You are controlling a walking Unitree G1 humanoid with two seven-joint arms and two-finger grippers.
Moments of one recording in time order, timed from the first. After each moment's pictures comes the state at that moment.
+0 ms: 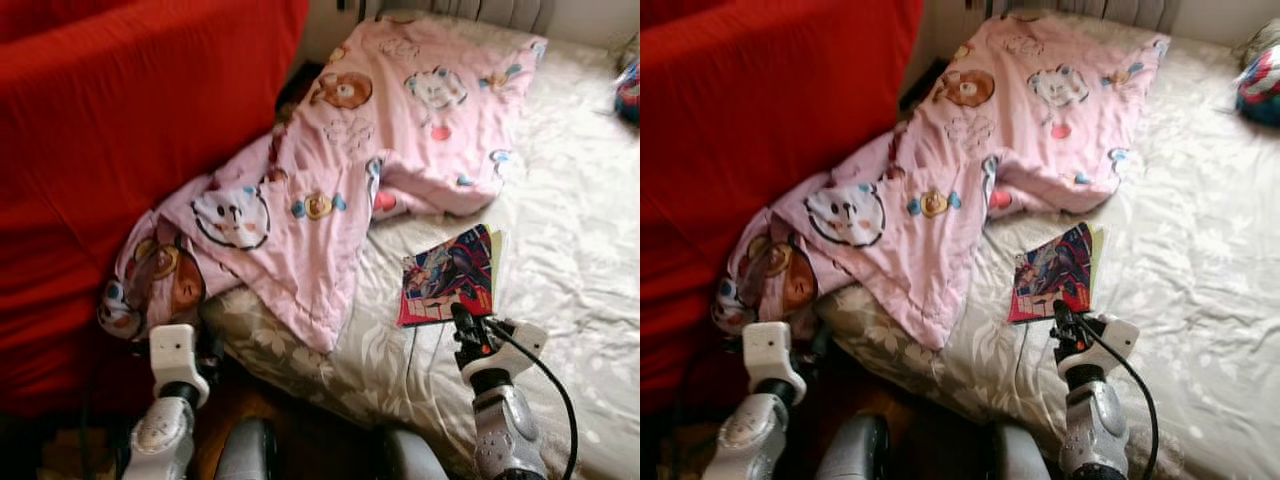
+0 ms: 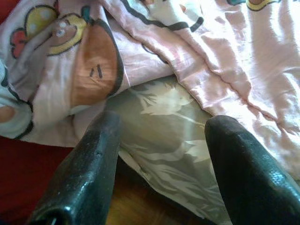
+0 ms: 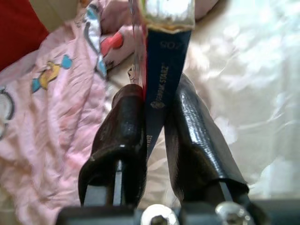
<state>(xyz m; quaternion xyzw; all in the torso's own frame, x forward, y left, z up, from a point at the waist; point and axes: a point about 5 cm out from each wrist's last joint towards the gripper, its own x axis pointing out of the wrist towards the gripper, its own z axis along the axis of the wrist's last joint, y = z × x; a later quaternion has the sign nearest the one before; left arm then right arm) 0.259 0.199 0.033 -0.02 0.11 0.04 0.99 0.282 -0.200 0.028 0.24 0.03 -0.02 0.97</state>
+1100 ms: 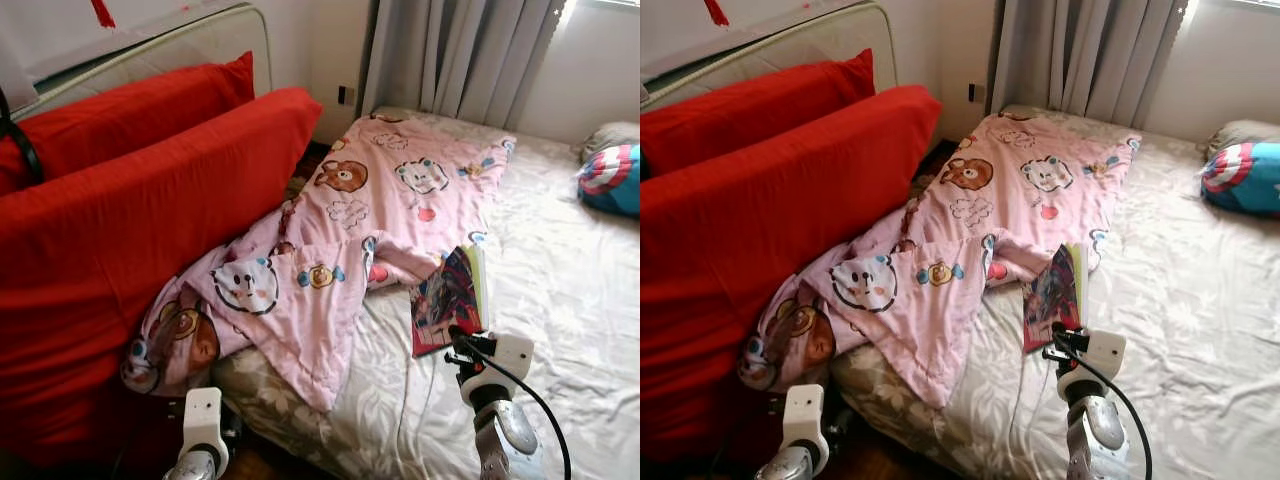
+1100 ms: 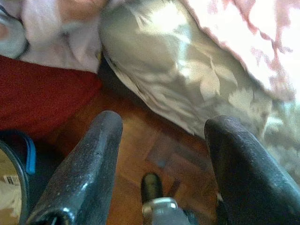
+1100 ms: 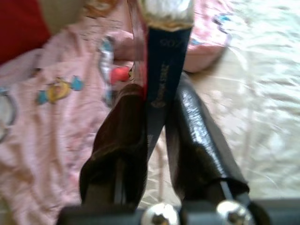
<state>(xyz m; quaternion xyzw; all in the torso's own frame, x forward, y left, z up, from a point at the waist) 0.219 0.184 -0.059 0.00 0.34 0.04 0.94 0.265 -0.198 0.004 0.14 0.11 -0.04 0.98</state>
